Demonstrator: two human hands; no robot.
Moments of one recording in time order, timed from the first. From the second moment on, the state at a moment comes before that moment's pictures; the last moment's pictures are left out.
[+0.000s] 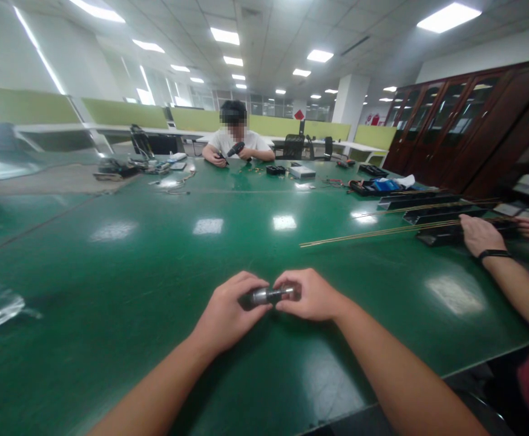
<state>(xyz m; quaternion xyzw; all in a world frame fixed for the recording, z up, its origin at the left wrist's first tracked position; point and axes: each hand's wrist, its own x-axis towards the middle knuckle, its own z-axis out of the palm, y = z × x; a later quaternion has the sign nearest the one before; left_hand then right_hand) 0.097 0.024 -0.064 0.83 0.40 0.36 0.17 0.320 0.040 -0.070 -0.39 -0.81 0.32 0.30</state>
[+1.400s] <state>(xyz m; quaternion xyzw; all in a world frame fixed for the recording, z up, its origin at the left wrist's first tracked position) 0.098 0.026 -0.072 0.80 0.44 0.36 0.20 0.314 0.041 -0.075 -0.35 -0.81 0.32 0.36</state>
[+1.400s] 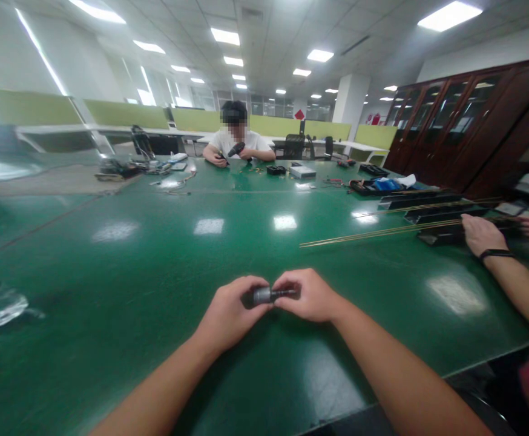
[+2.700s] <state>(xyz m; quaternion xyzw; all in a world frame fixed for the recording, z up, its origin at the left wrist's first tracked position) 0.093 0.030 -0.072 0.79 0.46 0.35 0.20 0.324 0.046 -0.073 -0.42 -0.80 0.29 0.32</state>
